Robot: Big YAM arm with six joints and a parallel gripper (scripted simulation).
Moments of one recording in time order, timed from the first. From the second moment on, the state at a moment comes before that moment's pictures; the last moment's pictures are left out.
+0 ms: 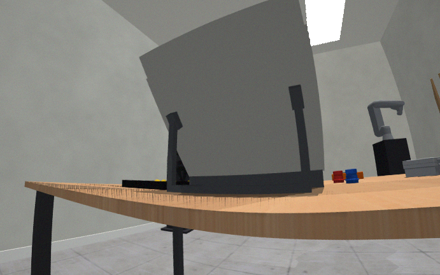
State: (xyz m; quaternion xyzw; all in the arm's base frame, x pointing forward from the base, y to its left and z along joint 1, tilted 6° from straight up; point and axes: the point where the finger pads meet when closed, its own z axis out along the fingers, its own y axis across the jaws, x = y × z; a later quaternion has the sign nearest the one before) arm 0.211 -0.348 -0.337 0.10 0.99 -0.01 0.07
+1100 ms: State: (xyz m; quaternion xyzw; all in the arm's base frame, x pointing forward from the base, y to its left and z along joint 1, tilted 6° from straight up) arm 0.211 -0.347 -0.337 0.10 0.99 -0.01 0.07
